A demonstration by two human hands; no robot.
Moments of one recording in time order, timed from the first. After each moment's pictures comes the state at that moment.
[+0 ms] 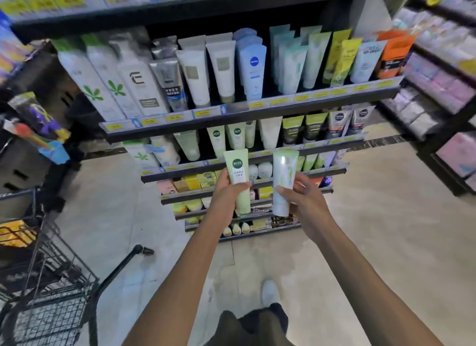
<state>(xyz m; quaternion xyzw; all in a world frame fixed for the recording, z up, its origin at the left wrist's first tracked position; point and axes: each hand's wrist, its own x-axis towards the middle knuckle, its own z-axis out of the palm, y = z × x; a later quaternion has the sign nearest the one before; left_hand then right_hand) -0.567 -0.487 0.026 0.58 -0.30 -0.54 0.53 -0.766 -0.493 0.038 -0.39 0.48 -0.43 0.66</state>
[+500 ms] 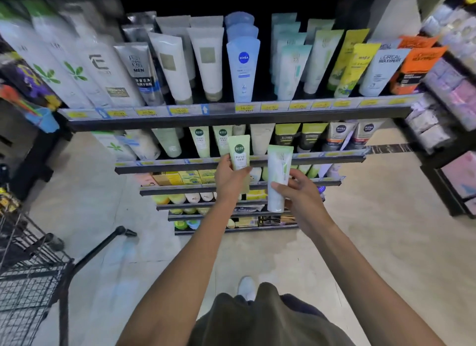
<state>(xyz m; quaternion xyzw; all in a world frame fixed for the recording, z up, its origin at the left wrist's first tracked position) -0.619 -0.615 -0.016 0.71 -0.29 -0.37 0.53 -0.802 -0.595 0.033 -0.42 0.48 -0.36 0.68</state>
